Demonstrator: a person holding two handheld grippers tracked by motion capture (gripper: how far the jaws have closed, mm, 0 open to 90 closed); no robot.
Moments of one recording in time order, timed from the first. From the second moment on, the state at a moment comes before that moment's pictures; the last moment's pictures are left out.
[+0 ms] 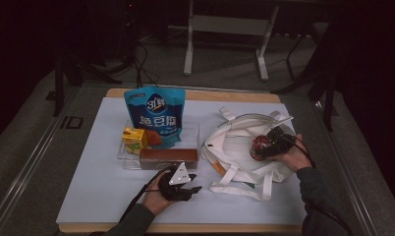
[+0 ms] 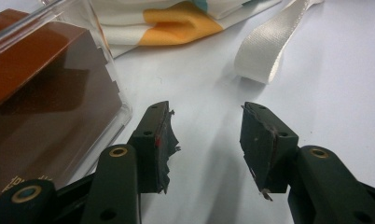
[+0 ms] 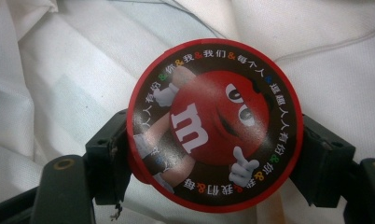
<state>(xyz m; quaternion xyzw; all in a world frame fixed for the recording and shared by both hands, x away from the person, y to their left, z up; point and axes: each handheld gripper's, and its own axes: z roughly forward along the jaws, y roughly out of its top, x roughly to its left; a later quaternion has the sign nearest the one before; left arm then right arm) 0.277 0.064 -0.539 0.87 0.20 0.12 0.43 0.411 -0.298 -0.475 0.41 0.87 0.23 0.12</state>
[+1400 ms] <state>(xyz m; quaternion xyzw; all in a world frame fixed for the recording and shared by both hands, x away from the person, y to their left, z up) 0.277 0.064 -0.539 0.87 0.20 0.11 0.43 0.398 -0.300 -0.464 0.40 0.87 0.25 0.11</state>
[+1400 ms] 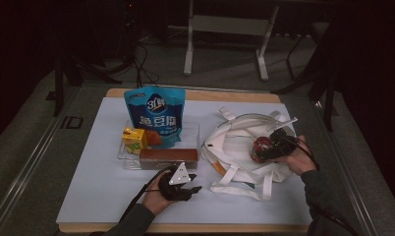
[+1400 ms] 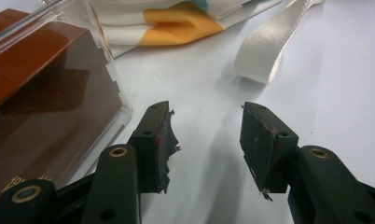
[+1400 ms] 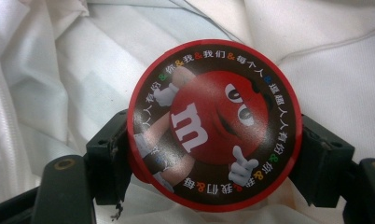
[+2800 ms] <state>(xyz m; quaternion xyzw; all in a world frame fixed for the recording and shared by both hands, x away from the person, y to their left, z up) 0.277 0.064 -0.539 0.87 0.21 0.11 0.44 0.388 -0.270 -0.437 0.35 0.89 0.26 0.12</state>
